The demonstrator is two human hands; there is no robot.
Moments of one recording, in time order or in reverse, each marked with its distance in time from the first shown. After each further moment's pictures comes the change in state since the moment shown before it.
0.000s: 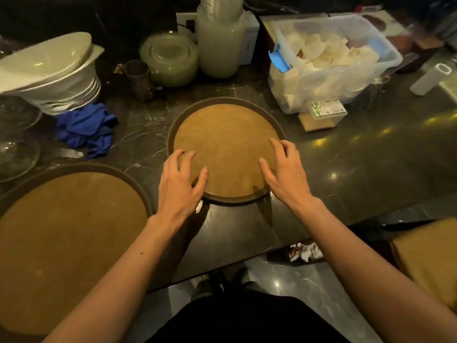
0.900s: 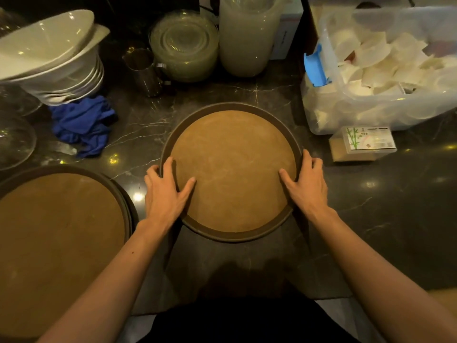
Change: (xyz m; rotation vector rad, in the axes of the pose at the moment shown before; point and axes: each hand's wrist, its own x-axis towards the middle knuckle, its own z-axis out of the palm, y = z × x) left_hand 0.059 -0.024 0.048 0.142 -0.100 -0.544; right_hand 0.107 0.094 0.037 -0.010 -0.315 0.286
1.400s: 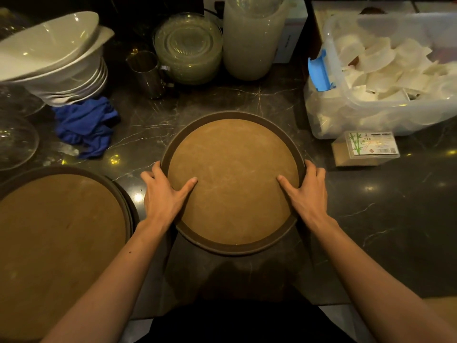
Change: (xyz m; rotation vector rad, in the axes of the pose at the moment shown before) left_hand 0.004 0.002 -0.006 -0.181 0.018 -0.156; right_hand -0.010 0.000 0.003 0.159 0.014 0.029
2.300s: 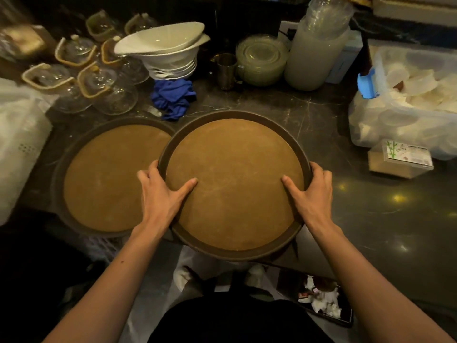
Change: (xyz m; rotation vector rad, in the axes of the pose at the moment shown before) left_hand -0.145 -0.086 -0.081 -0.155 0.359 -0.065; right_hand -0.112 -0.043 0.011 0.146 0.027 -0.303
